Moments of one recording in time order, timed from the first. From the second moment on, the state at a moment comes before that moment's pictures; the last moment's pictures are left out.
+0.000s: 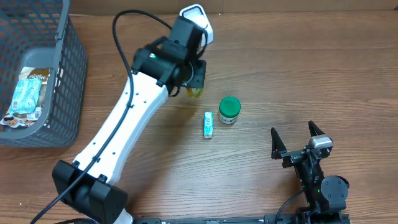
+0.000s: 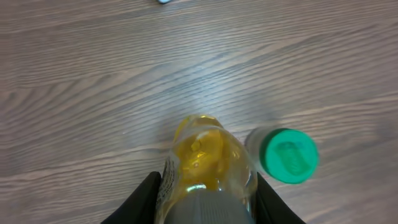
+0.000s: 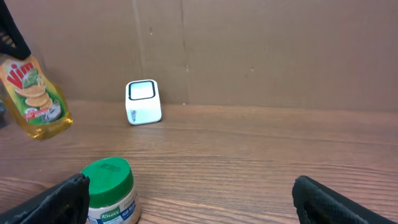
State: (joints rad) left arm -0.51 1.77 1.79 -1.08 -0.08 -0.33; right arm 0.05 0.01 0.02 -0.02 -0.14 0.04
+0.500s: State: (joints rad) left arm -0.51 1.91 1.78 -1.08 -0.22 -0.39; right arm 0.05 0.01 0.02 -0.02 -0.14 0.04
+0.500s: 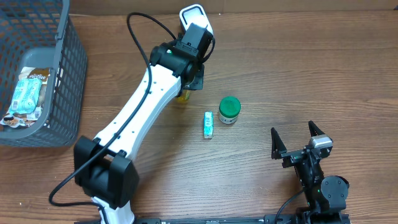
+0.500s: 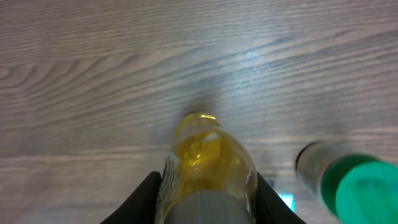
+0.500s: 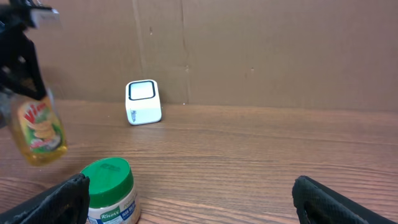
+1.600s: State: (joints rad) left arm -0.71 1.92 1.78 -0.64 0.00 -0.46; right arm 0.05 0.01 0.02 -0.02 -0.14 0.04
